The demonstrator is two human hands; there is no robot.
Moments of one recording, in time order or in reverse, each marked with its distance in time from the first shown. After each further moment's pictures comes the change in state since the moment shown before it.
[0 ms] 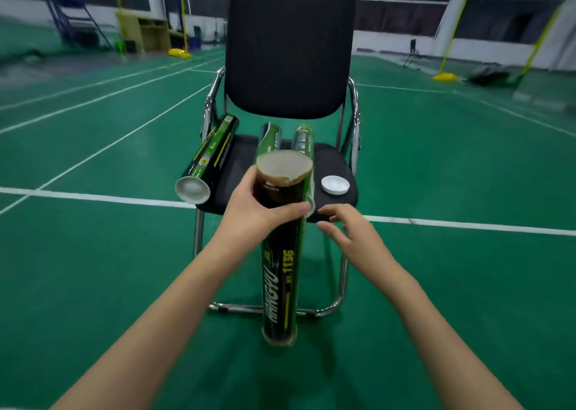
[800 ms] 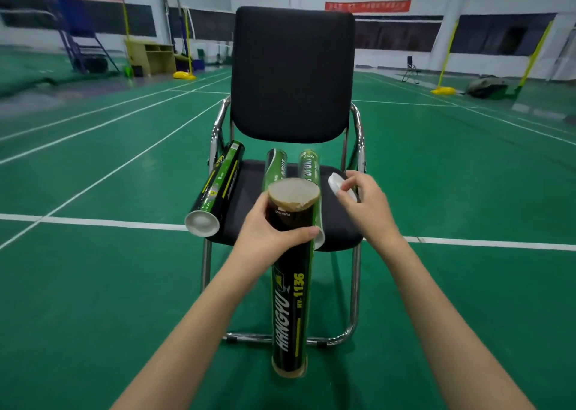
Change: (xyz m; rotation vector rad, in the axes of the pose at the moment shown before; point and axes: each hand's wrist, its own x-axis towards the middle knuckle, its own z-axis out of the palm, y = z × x) left_hand 0.026 0.005 -0.003 0.030 -0.027 -0.052; right_hand 0.081 -0.025 -0.031 0.061 0.314 0.074
